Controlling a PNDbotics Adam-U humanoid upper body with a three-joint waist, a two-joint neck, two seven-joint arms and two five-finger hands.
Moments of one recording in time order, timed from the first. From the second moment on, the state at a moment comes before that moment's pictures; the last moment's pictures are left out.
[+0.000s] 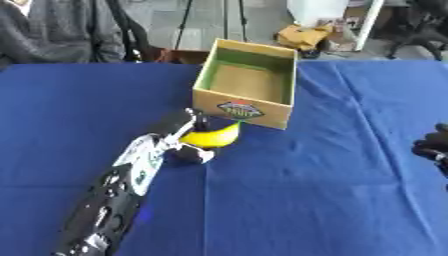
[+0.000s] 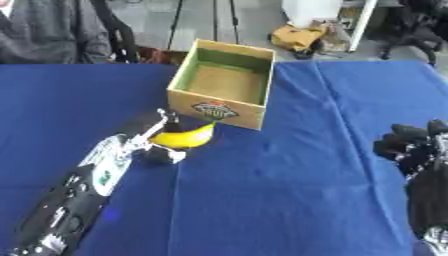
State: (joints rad) left arm -0.68 0.13 -0.10 -0.98 -1.00 -0.22 -0.16; right arm -0.03 -0.22 0.06 -1.95 -0.24 0.01 -0.21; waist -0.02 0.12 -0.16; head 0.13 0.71
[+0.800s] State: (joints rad) left arm -0.68 0.14 -0.10 -1.02 -0.96 -0.21 -0.17; right arm -0.03 -0.22 0.06 -1.94 -0.24 0.01 -0.21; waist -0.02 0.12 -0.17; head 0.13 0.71
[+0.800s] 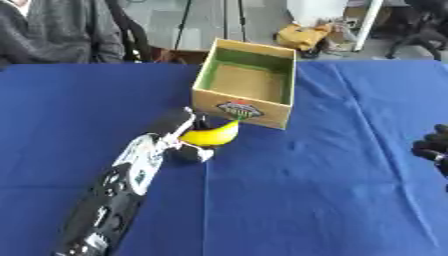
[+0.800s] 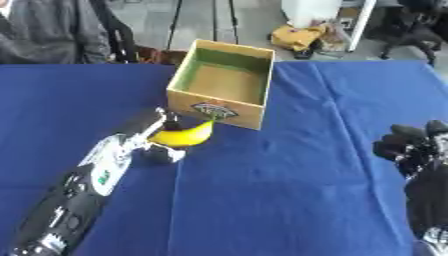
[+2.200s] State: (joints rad) left arm -0.89 0.22 -0.11 -1.05 -0.96 -0.20 -0.16; right arm -0.04 -0.22 0.08 -1.94 -0.24 0.01 -0.20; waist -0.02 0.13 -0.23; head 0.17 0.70
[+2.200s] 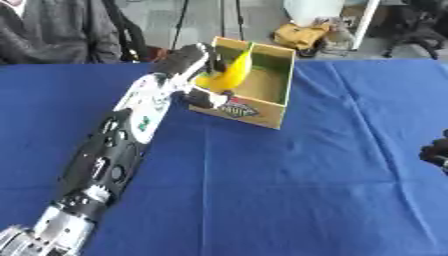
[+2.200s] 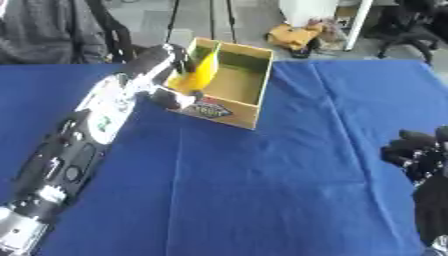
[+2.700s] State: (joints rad) left arm -0.98 0.25 -0.06 -0.93 -1.12 -0.19 0.00; right arm -0.05 -0.21 0.10 -1.94 -0.24 0.02 -0.17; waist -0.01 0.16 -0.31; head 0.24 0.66
